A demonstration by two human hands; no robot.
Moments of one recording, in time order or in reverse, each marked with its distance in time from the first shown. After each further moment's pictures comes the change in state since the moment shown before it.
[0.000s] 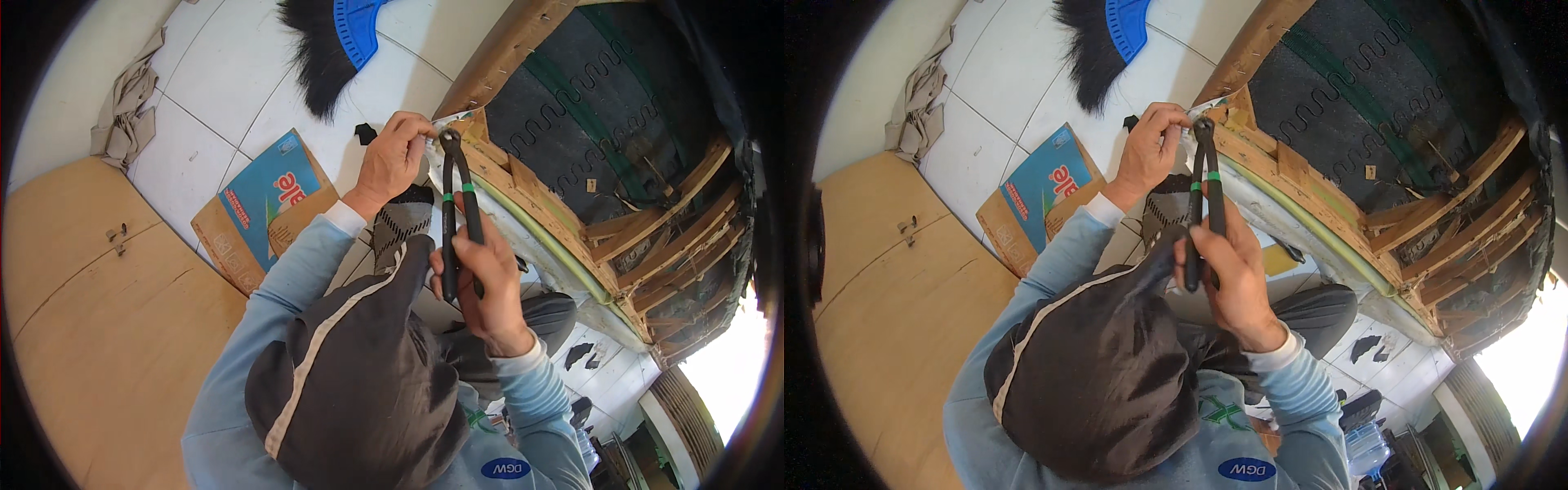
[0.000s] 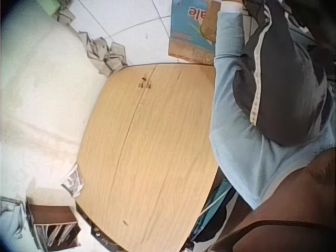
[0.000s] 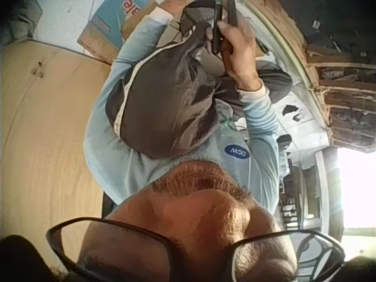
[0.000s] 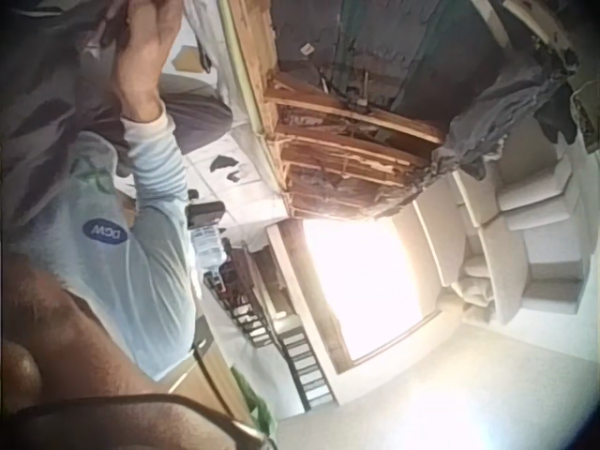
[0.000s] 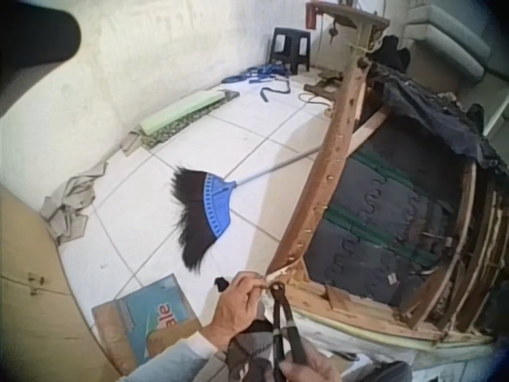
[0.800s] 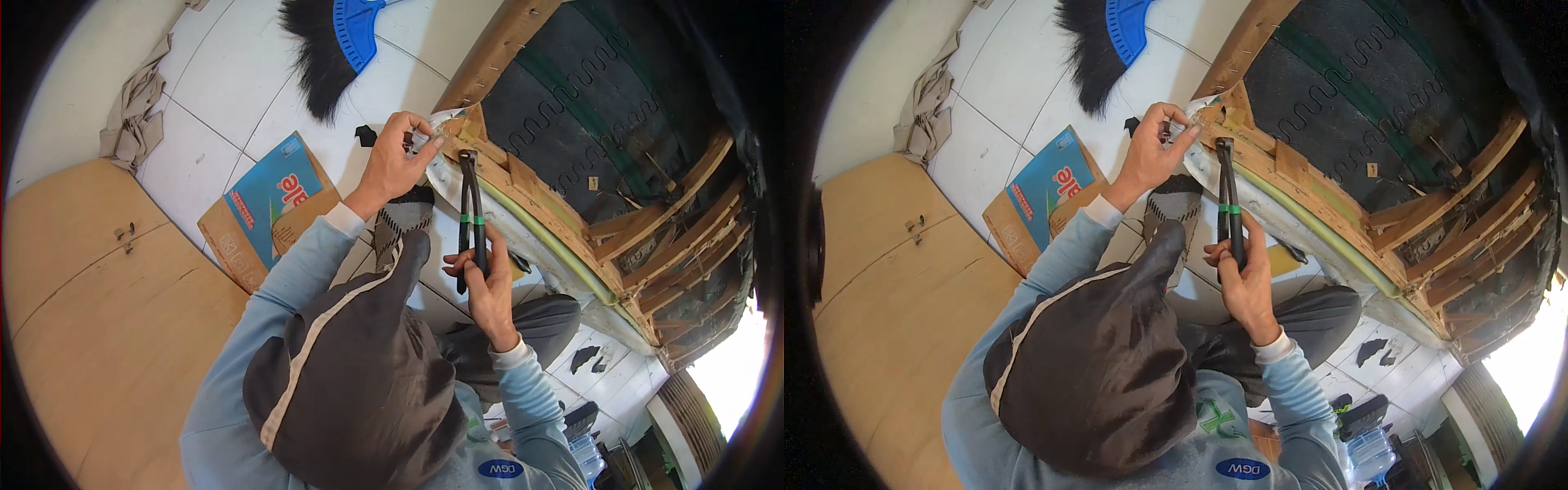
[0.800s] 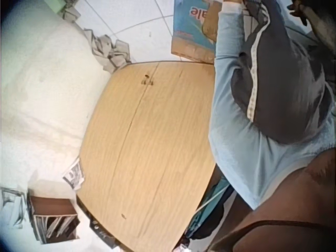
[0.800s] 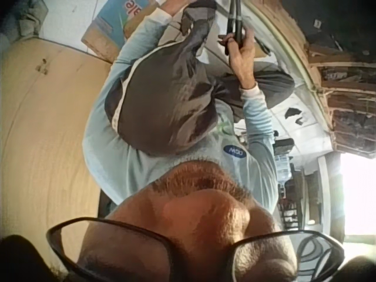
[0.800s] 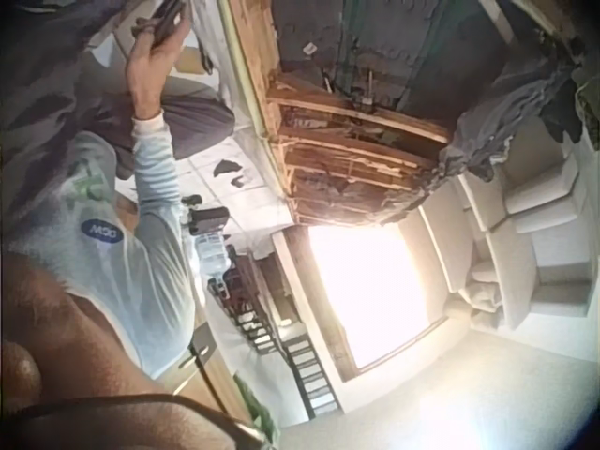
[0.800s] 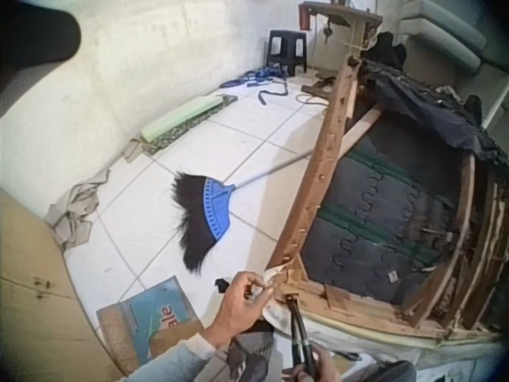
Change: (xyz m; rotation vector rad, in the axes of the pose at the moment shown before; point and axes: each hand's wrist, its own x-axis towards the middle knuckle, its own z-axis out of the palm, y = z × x) left_hand 0.001 0.000 0.010 -0.083 -0.031 -0.136; right_hand -0.001 0.074 -0.073 -0.394 0.133 -0.257
